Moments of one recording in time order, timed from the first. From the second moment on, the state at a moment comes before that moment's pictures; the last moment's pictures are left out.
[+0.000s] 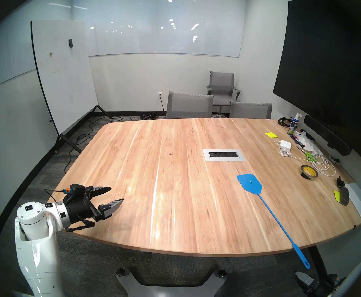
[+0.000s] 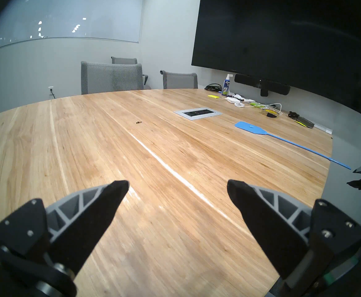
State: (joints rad) left arm 1.75 -1.62 -2.10 -1.97 0.21 0.41 -1.31; right arm -2.38 -1.37 2.49 -1.44 0.76 0.70 1.14
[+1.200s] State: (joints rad) left arm 1.75 -1.63 -2.11 -1.97 0.22 0.41 -1.32; right arm -2.34 -1.32 2.41 -1.32 0.93 0.73 1.10
